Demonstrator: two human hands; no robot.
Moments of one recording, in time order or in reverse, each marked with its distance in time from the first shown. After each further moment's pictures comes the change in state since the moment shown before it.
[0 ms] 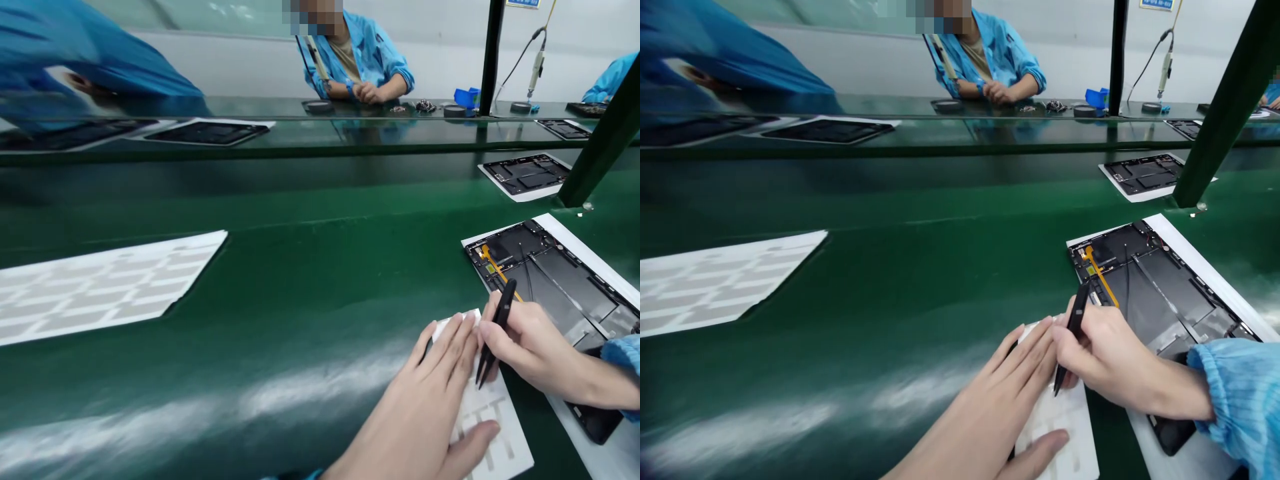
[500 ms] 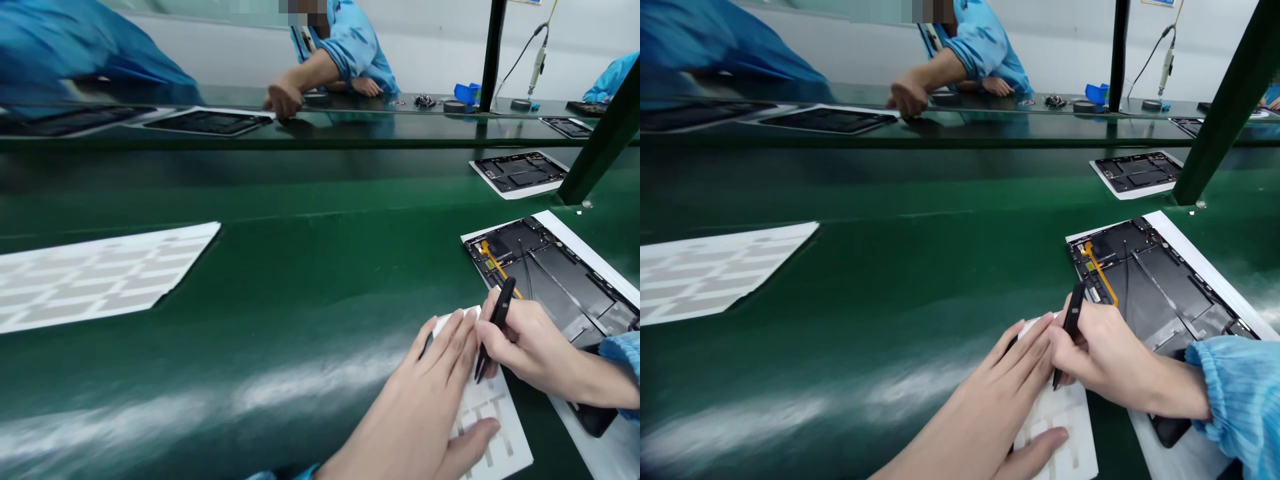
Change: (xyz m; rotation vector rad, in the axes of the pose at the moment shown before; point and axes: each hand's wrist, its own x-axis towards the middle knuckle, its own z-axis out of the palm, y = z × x) left_hand 0.002 0.001 -0.001 0.040 0.018 0.022; right_hand -0.001 -0.002 0.001 -0.062 0.006 -0.025
